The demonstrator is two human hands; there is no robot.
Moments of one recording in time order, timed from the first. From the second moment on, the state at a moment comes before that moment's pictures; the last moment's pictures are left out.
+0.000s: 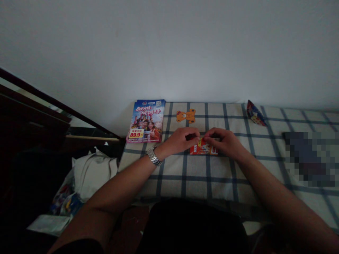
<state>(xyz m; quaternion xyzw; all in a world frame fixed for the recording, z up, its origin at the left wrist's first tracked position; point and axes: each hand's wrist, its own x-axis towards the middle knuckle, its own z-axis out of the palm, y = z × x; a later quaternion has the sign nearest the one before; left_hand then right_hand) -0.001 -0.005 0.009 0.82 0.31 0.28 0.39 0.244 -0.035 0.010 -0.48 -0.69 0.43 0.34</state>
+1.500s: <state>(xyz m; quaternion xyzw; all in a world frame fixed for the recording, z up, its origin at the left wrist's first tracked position) 0.000 -0.004 0.007 0.81 0.35 0.32 0.35 0.243 -0.036 0.010 -0.44 -0.78 0.29 0.33</state>
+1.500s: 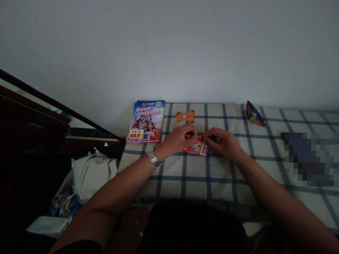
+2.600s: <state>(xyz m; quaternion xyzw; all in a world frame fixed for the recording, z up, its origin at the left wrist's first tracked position) 0.005 -0.013 0.003 0.92 0.31 0.22 0.07 0.257 -0.024 -0.005 -0.48 -0.82 0.15 0.26</state>
